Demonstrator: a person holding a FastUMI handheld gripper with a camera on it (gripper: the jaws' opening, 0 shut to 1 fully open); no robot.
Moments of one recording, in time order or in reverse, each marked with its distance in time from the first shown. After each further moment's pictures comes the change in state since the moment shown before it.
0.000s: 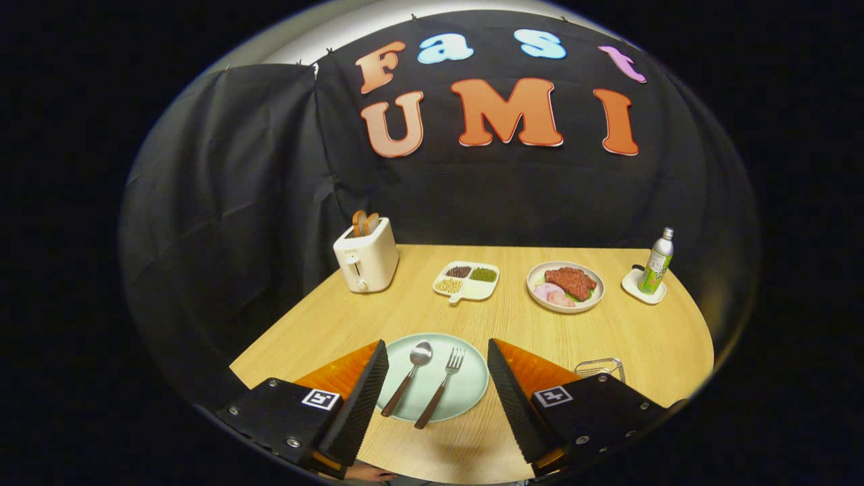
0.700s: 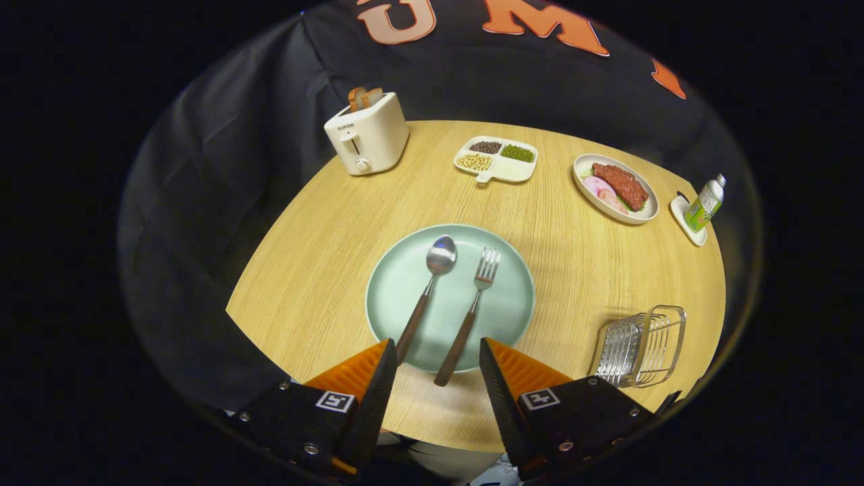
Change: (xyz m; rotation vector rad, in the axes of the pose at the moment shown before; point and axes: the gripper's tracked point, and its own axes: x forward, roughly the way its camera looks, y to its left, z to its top) arm 0.044 0.026 -0.098 -0.032 0.557 0.057
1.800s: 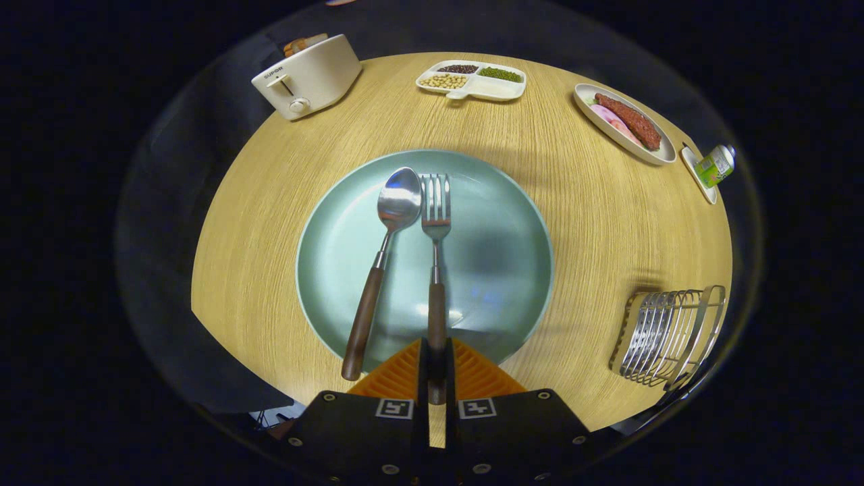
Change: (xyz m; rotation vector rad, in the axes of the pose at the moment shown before) arm 0.065 -0.025 -0.031 0.090 0.251 -0.088
